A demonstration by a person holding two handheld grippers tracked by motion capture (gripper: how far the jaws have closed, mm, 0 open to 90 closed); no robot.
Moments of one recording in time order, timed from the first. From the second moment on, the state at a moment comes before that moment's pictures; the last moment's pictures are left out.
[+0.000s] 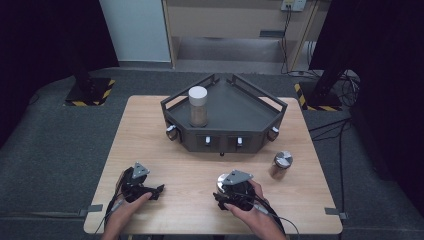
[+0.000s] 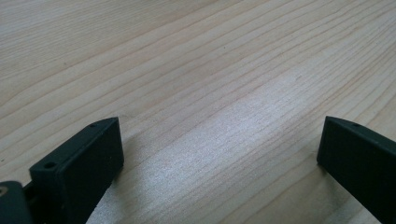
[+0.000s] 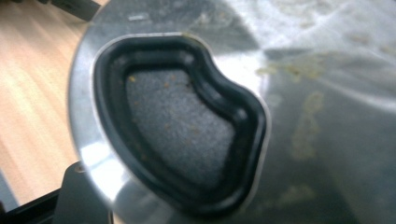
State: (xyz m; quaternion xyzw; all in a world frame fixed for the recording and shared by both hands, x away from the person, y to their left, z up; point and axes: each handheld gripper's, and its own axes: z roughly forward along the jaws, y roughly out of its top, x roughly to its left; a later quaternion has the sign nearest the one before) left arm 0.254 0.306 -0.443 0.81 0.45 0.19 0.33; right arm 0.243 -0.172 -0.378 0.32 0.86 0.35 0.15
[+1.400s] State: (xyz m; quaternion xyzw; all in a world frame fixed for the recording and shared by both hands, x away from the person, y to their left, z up) left arm 0.254 0.307 -0.443 0.81 0.45 0.19 0.33; right arm 0.280 -0.167 -0.326 0.33 0.86 0.35 0.17
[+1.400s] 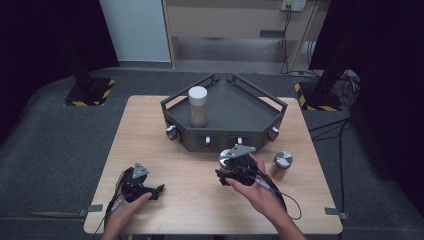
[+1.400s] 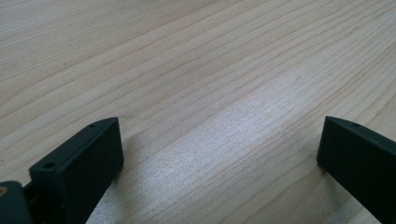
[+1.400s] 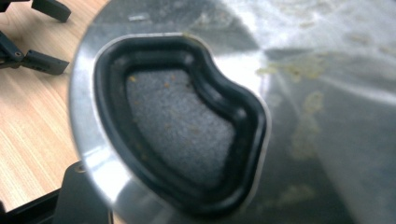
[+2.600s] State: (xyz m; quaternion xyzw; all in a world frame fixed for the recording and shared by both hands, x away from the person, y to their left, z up) left arm 0.254 0.307 -0.443 0.81 0.45 0.19 0.33; right arm 0.301 -0.162 -0.275 0.35 0.85 0.35 0.19
